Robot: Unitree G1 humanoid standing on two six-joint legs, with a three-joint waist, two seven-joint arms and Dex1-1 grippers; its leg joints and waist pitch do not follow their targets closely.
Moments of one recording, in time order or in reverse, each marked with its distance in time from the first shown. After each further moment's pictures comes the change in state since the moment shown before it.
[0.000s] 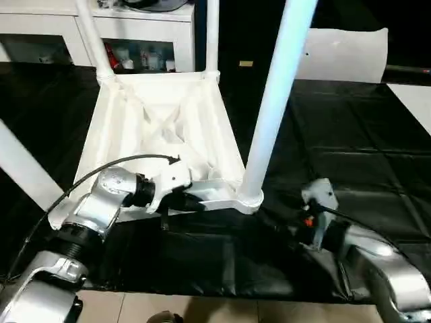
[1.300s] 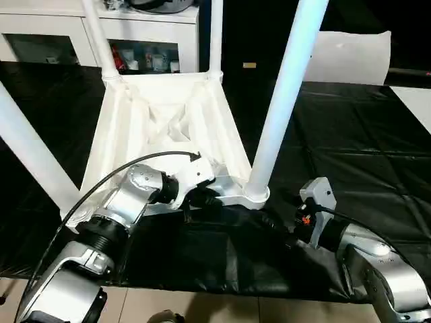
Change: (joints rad) left arm -0.073 -0.064 -0.091 0.064 0.100 -0.041 0.076; right arm -0.008 -0.003 0.019 0.003 -0.018 -0.035 -0.043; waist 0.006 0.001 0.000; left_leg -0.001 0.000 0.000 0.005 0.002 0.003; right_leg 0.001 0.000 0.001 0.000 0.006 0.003
